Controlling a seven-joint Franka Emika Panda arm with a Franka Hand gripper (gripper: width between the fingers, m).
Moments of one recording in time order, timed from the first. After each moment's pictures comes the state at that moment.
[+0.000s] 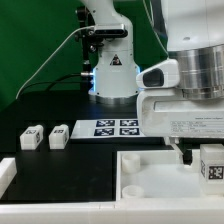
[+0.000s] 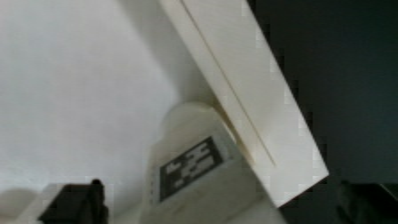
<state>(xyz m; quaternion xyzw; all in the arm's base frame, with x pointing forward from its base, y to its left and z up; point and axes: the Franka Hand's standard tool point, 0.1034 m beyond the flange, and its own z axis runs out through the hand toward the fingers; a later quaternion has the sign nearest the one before) 0.628 0.121 0.068 -0.98 0.19 -0.03 0.07</state>
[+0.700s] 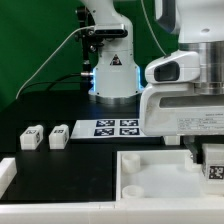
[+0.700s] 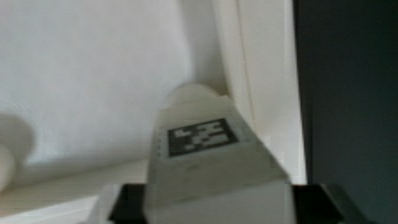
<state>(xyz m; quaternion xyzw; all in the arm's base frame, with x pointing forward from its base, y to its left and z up) 0.632 0.122 0.073 -0.99 0.13 -0.03 0.04</state>
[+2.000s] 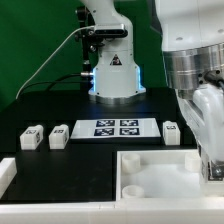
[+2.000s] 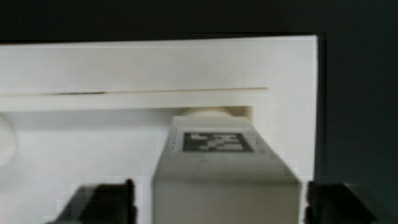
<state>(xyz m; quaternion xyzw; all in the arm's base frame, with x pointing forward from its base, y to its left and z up) 0.631 0.115 0.069 -0.70 0.71 0.03 0.07</state>
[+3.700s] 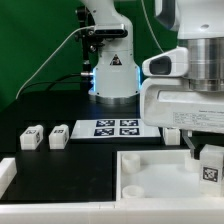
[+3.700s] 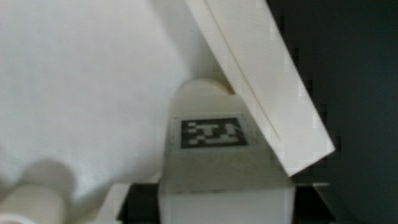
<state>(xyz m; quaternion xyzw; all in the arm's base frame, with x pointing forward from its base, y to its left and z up) 0.634 0.117 0.077 -0.95 0.31 -0.03 0.03</state>
